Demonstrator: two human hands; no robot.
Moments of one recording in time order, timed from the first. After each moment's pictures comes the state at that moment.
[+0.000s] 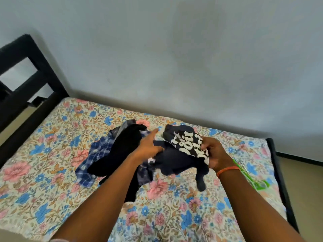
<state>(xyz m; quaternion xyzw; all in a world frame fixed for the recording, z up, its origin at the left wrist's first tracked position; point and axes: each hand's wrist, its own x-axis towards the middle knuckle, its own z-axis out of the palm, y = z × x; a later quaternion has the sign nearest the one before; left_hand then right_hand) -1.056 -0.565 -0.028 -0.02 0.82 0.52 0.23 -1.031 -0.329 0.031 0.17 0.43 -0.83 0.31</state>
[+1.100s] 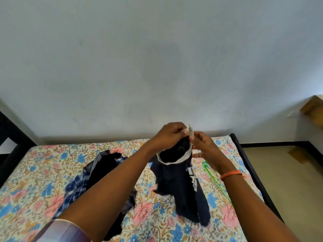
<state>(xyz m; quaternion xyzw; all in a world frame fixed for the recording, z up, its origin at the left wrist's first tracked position) -1.044 -0.362 0.126 0.31 0.79 0.50 0.14 -0.954 -0.197 0.100 0.12 0.72 -0.68 0.06</state>
